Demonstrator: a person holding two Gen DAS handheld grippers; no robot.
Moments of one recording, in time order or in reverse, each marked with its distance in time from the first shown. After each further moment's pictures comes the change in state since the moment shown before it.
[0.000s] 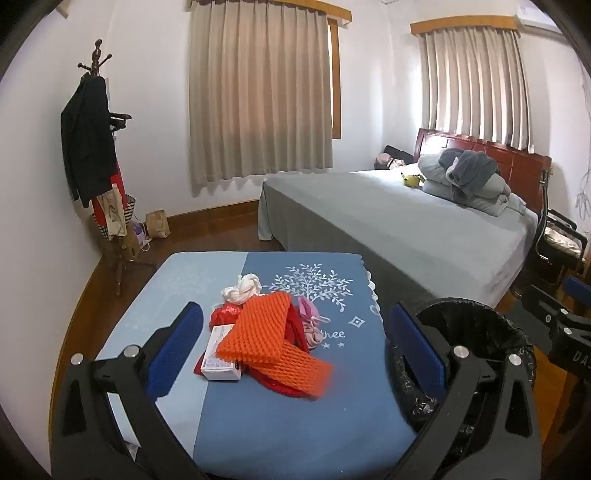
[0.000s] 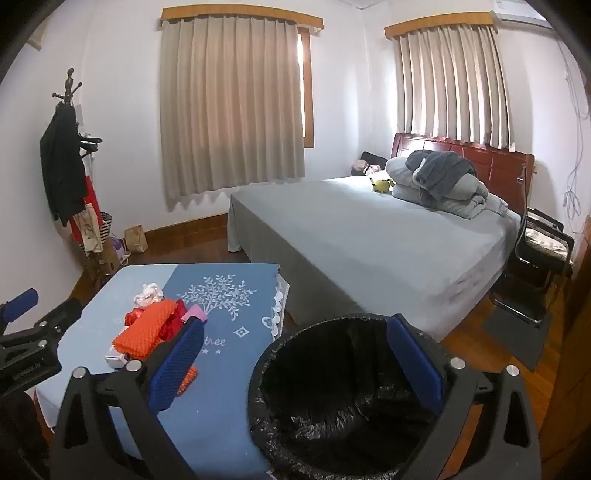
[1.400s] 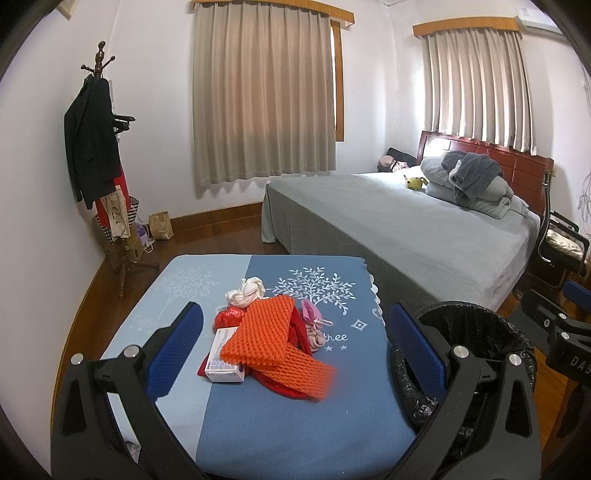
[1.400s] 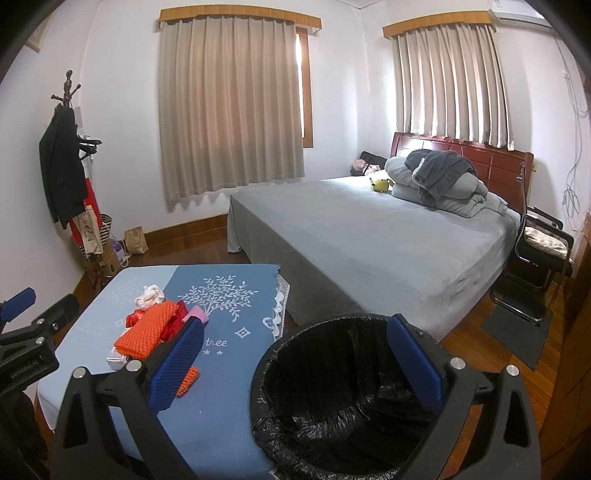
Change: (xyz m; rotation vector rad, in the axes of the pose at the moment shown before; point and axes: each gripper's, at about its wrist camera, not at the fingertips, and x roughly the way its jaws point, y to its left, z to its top) left arm -0.004 0.004 0.007 0.004 -0.008 0.011; right arm -0.001 -0.003 0.002 0.004 0.000 0.002
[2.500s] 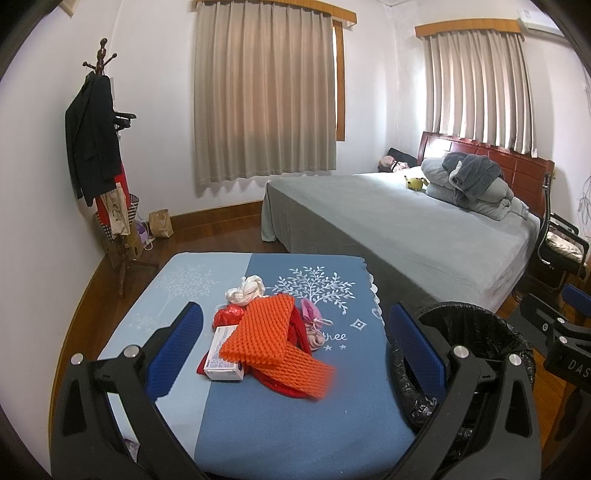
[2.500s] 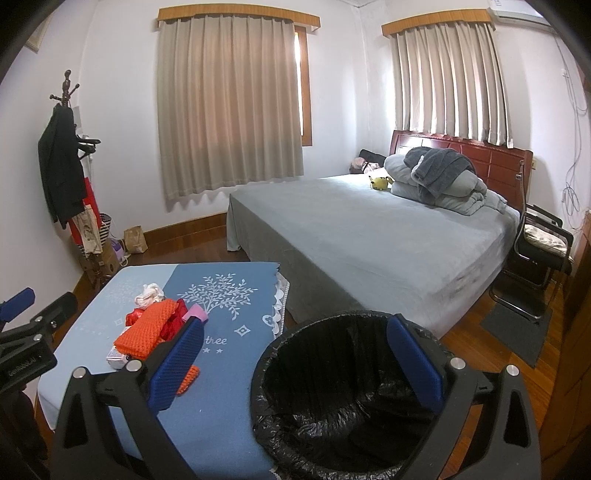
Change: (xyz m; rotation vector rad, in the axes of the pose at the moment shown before) left arm -0.001 0.000 0.000 -0.003 0.001 0.000; right arm 0.000 -0.001 0.001 0.004 0.007 0.000
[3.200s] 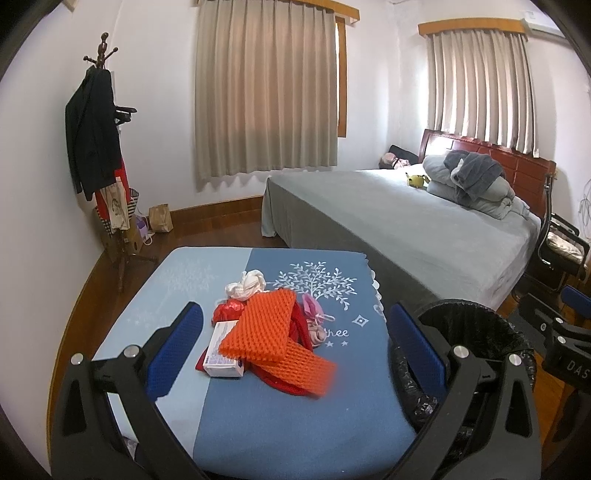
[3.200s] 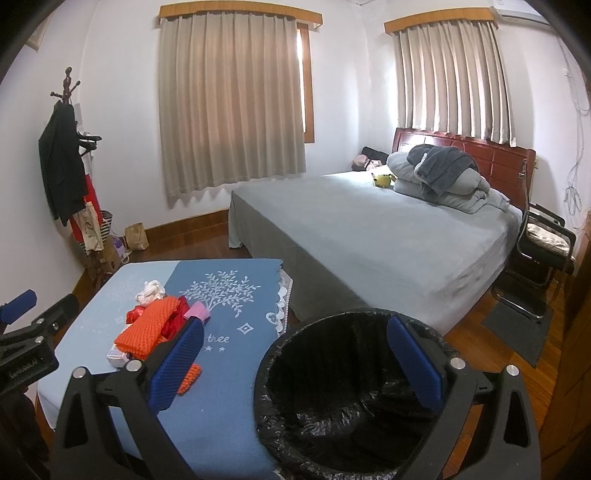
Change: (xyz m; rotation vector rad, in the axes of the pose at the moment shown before) left arm 0.004 -0.002 -0.007 -0.011 0.014 0.002; right arm 0.008 0.009 -0.012 -0.002 0.009 0.005
